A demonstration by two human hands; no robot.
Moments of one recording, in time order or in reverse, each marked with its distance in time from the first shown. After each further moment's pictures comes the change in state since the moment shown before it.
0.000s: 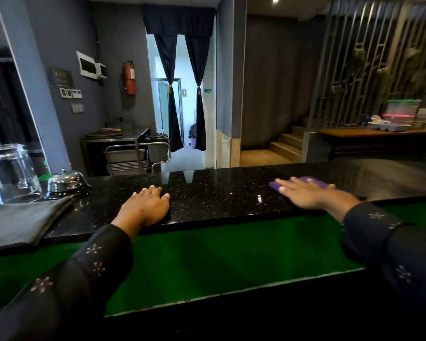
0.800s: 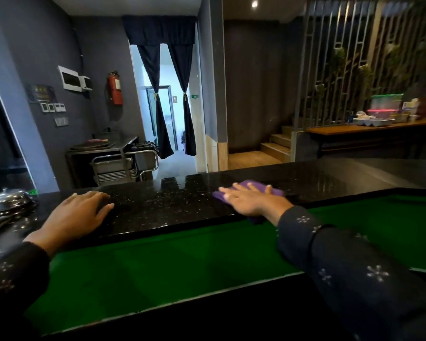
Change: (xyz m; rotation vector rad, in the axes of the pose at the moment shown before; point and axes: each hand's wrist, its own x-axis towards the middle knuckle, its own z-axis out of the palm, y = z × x) left_hand -0.039 0.040 -0.021 0.201 0.262 0.076; right_hand 0.000 0.034 -0.004 0.054 -0.025 -0.293
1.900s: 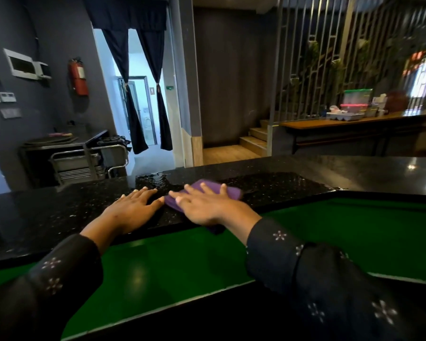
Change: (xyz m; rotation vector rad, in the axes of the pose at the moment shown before) left_hand 0.071 0.270 0.056 -0.173 -0.297 0.116; right_hand 0.000 0.094 -0.020 -0.053 -0.053 -0.143
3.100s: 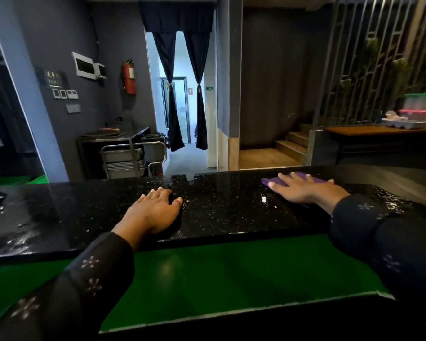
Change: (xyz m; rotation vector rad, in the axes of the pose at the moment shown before) left_hand -0.014 -0.094 -0.017 -0.061 0.042 -0.161; right_hand 0.057 0.056 -0.027 -0.007 -0.005 0.472
